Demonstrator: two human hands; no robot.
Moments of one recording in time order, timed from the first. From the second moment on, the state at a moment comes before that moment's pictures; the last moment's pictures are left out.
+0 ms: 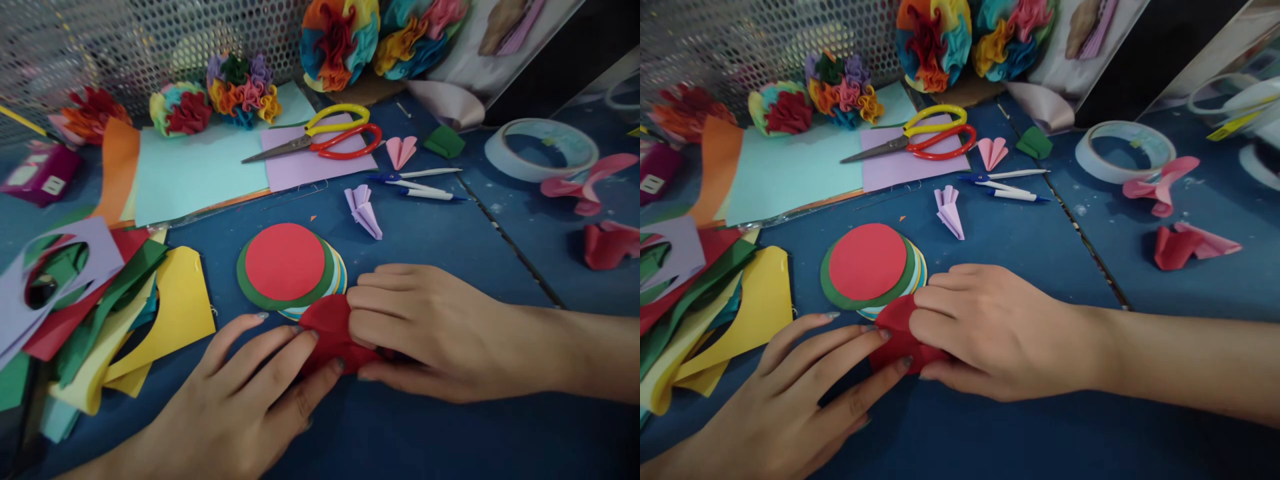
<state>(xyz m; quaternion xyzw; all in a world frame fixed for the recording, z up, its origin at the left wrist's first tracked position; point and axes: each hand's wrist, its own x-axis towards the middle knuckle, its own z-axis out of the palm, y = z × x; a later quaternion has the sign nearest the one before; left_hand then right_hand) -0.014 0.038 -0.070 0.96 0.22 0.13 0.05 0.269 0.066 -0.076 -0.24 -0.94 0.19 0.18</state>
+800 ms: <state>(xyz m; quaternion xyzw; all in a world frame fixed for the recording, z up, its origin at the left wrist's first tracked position) -0.014 0.038 -0.071 0.97 0.22 0.12 0.04 0.270 0.067 -0.075 -0.23 -0.94 0.17 0.16</state>
